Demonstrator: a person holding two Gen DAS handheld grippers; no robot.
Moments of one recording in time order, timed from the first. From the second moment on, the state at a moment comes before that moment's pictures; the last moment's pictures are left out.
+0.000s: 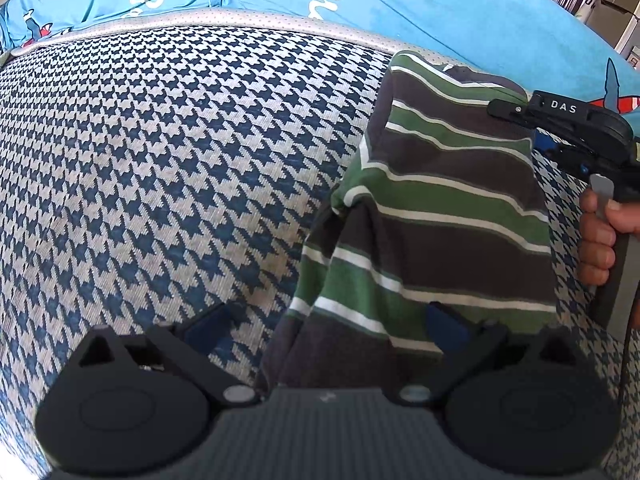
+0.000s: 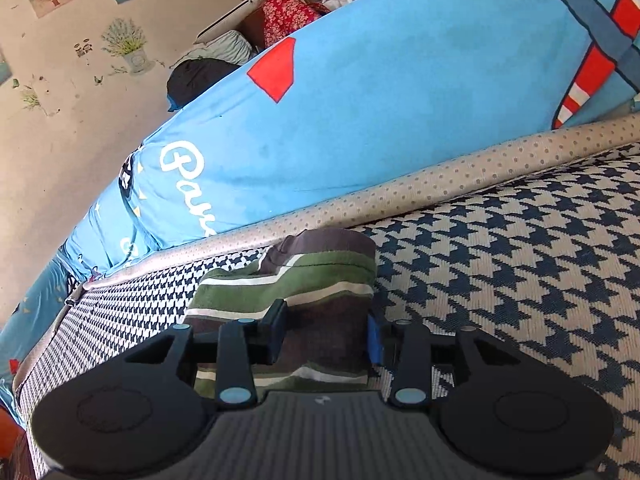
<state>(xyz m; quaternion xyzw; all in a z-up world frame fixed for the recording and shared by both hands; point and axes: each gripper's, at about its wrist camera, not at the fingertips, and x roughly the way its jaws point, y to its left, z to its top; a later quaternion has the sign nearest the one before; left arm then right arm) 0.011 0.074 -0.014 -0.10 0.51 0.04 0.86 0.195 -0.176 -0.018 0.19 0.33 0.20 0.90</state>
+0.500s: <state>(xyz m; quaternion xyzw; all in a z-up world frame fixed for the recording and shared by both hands) 0.012 0.073 -0.016 -0.08 0.51 0.04 0.86 0.191 -0.157 -0.010 0.15 0.30 0.18 0.93</state>
